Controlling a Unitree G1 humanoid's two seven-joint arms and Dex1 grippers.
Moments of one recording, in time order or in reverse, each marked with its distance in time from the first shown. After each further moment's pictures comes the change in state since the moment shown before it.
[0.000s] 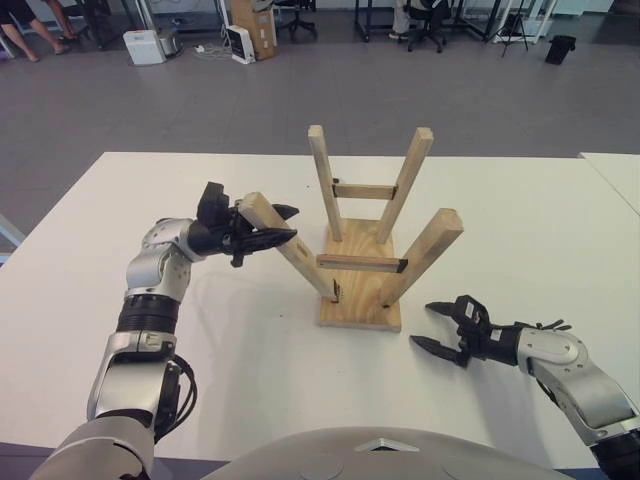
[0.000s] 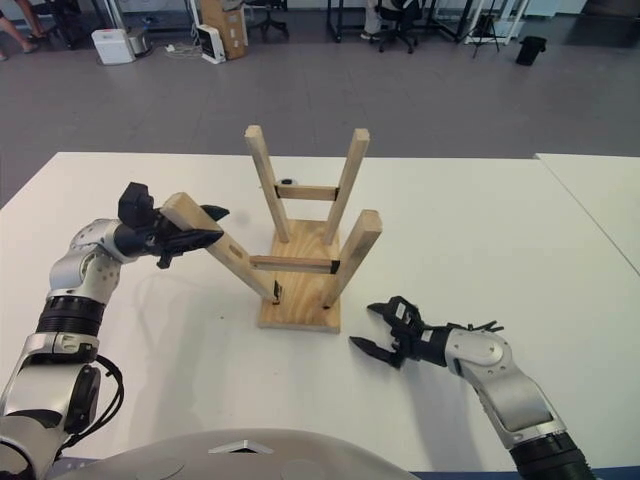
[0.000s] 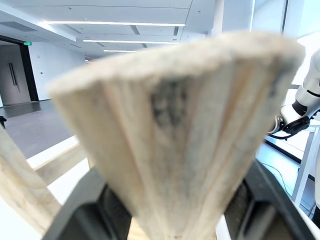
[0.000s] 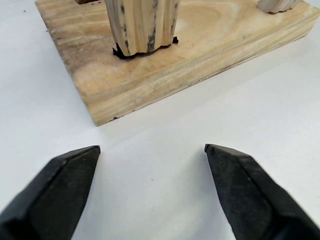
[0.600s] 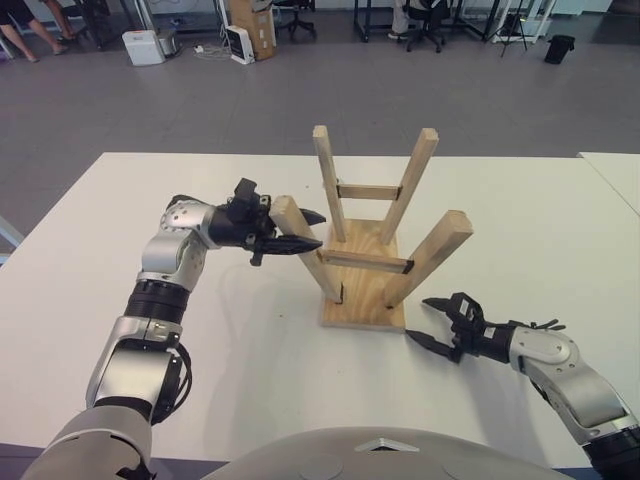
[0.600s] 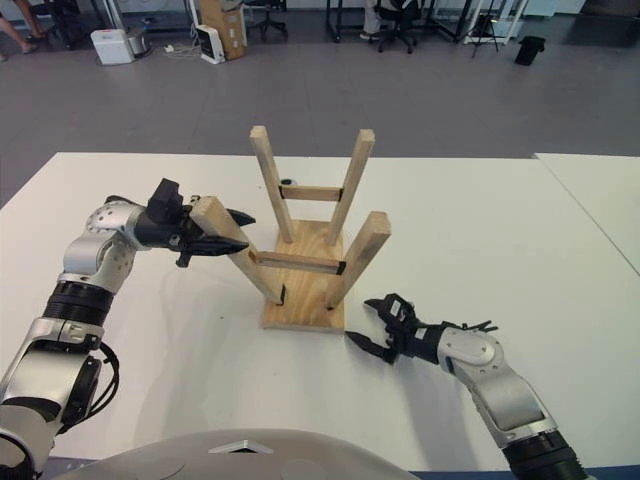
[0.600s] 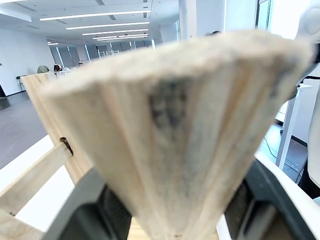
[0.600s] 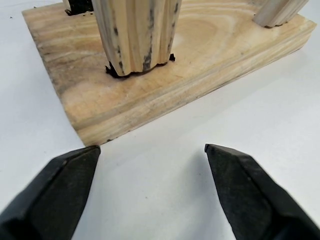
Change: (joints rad) left arm -0.068 0.025 -0.164 -0.078 0.052 -0.024 0.041; right arm -0.012 0.023 0.033 -0.003 -0.004 -0.009 -0.068
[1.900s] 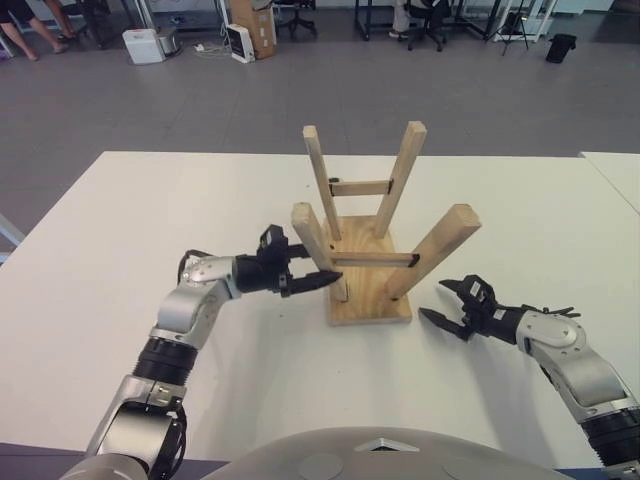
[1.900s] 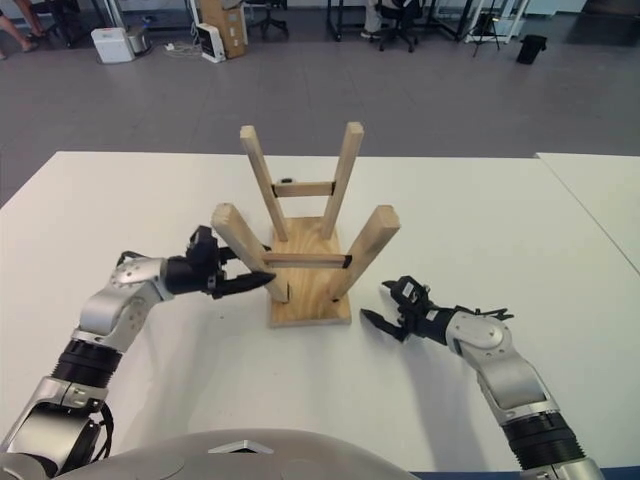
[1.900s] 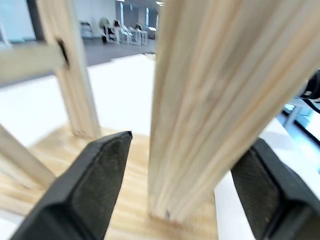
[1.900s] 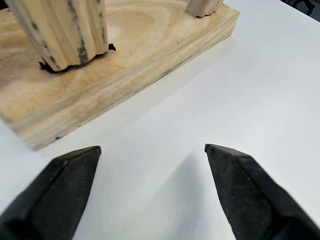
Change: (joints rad) left arm 0.286 -0.030 0.010 -0.362 0.029 0.124 0.441; right arm -0.085 0.004 -0.068 0.112 -0.040 -0.030 -0.046
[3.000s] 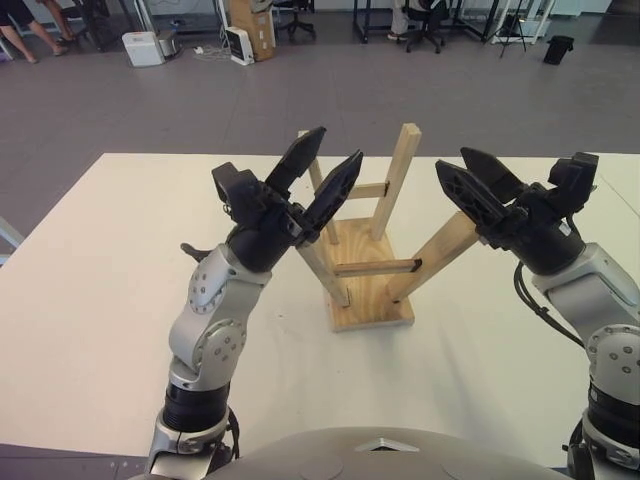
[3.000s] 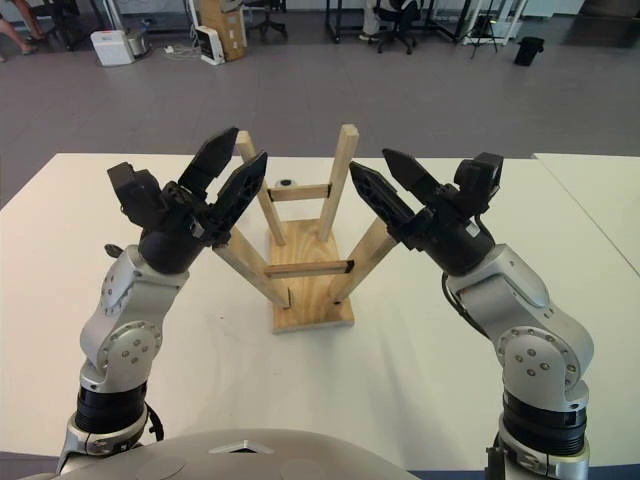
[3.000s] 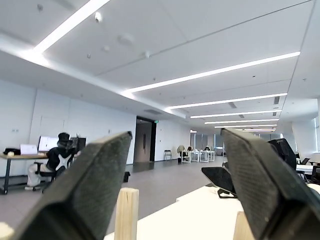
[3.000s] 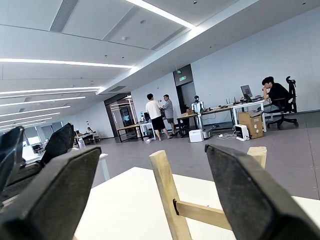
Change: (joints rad) left arm 0.133 -0.323 -0.013 -0.492 -0.074 -0.164 0.626; right arm -0.212 0.194 -0.365 -0.574 0.921 0.353 -0.413
